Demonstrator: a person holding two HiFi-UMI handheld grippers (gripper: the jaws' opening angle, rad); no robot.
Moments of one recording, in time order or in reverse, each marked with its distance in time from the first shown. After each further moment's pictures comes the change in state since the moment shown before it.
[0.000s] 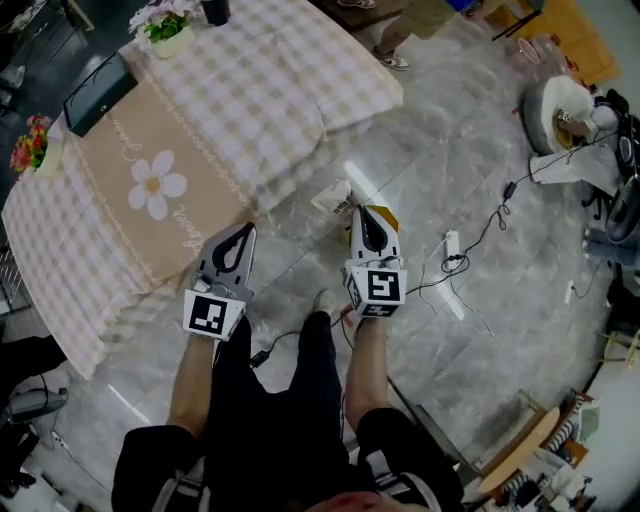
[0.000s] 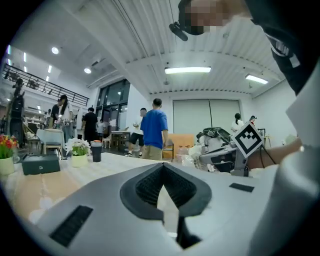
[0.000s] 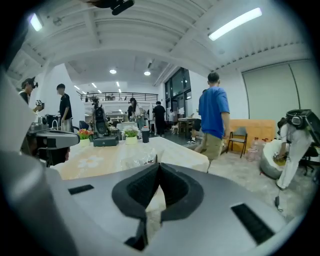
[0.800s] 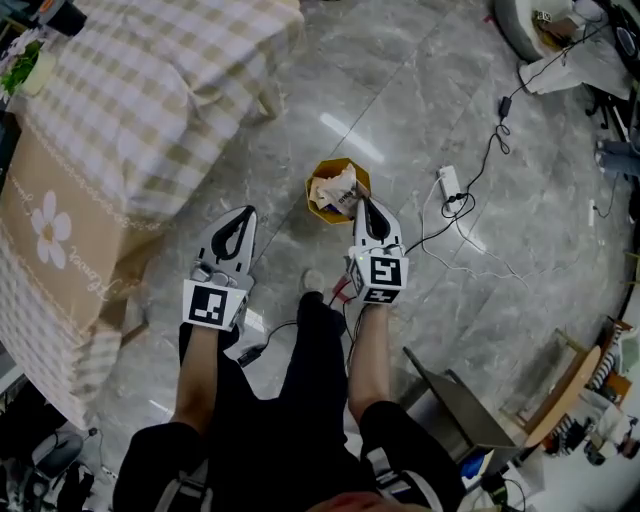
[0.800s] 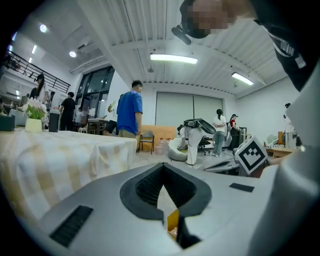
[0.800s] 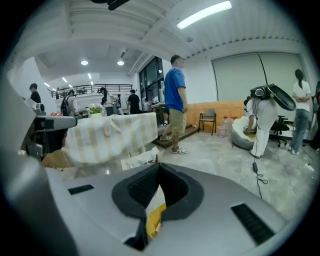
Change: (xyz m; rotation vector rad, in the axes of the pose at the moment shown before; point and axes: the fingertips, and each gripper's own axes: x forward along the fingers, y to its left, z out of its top) left arm 0.152 -0.159 -0.155 -0.004 0.053 -0.222; right arm -0.045 -0.189 -0.249 0.156 0.106 -0.255
